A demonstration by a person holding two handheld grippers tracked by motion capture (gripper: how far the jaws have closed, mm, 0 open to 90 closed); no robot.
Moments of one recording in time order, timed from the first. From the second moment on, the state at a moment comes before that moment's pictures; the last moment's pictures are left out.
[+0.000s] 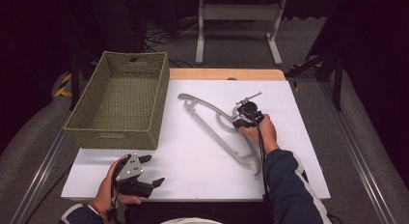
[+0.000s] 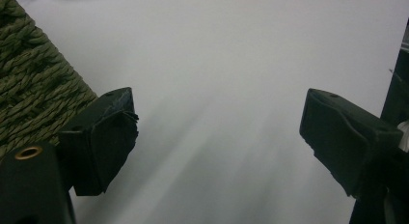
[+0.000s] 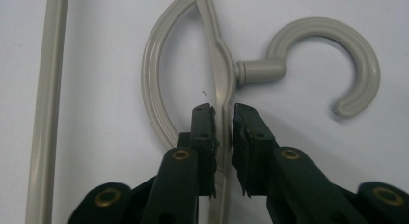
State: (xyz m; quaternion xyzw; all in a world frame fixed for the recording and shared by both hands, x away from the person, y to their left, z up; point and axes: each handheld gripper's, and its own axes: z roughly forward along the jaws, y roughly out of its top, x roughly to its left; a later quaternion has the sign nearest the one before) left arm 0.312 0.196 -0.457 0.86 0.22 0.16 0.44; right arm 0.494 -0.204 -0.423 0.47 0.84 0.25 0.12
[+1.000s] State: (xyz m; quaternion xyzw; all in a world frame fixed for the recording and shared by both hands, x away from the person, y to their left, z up) left arm 0.311 0.195 -0.457 0.86 0.22 0.16 0.43; right arm 0.481 -0.208 -0.427 0.43 0.88 0.19 0.10
